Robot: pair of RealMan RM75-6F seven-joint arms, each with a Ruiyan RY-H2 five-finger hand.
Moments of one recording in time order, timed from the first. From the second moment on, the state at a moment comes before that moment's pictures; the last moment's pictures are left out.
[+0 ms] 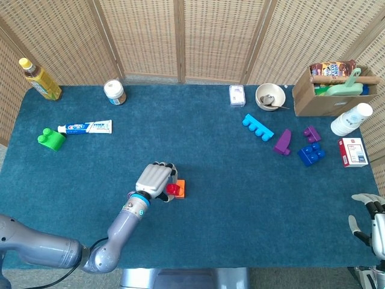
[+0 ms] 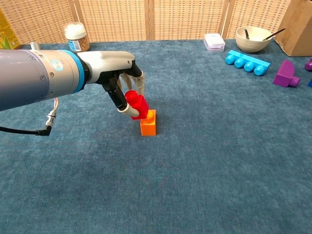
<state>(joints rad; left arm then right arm) -1.04 -1.58 -0.21 -1.88 0.42 1.18 0.73 -0.05 -1.21 0.09 -1.45 -1.50 1.64 0.11</state>
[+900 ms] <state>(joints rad) -1.07 -1.60 -0.24 -1.89 0.36 1.21 0.77 -0.06 -1.22 0.09 -1.42 -1.50 1.65 0.14</state>
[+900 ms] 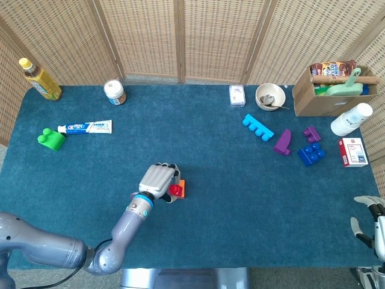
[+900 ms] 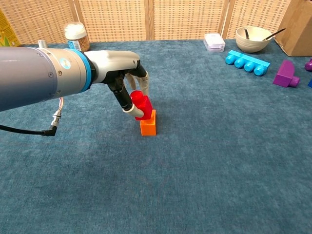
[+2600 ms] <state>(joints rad) -1.10 -1.65 -0.23 -1.85 0.32 1.24 0.84 -0.07 -1.22 0.09 -1.39 -1.49 1.65 0.18</state>
